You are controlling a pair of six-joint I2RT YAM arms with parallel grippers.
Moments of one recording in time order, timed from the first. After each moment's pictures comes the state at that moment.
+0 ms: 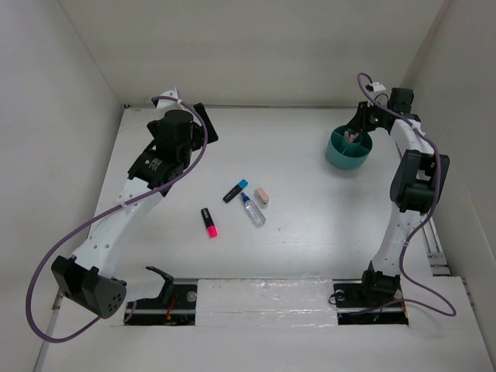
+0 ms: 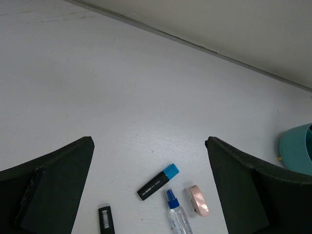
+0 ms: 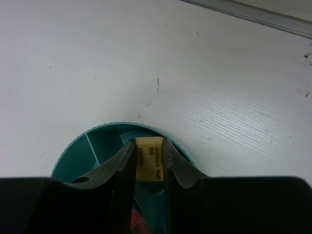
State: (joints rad) left arm -0.47 1.23 1.32 -0.49 -0.47 -0.52; right arm -0.21 2.17 1.83 -0.36 -0.67 -0.24
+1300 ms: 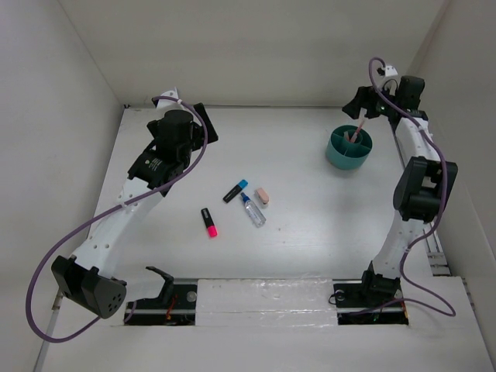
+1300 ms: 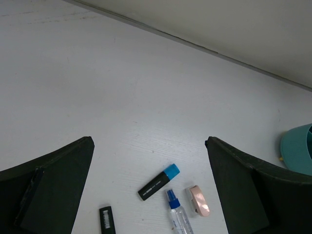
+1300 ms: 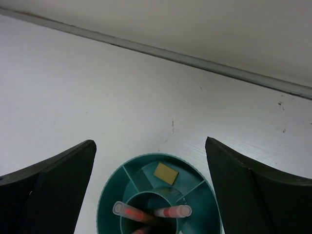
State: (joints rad) left arm -0.47 1.23 1.32 -0.49 -0.47 -0.51; right arm -0.20 2.03 1.78 -0.21 -0.70 -0.08
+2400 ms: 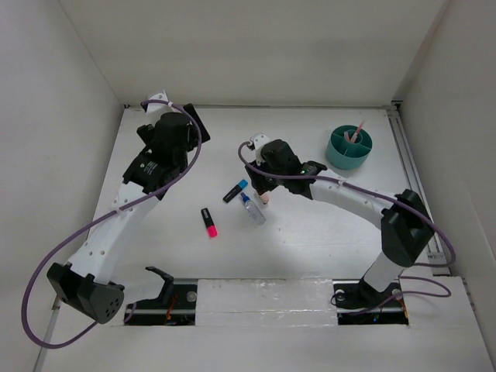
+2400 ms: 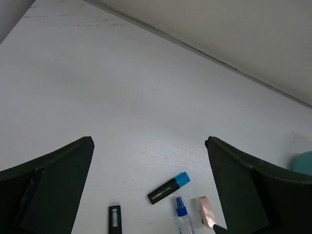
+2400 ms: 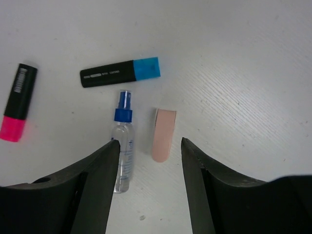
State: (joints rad) left arm -0.47 1.19 1.32 -0.55 -0.60 -0.56; right arm 0.78 1.64 1.26 -0.31 0.07 0.08
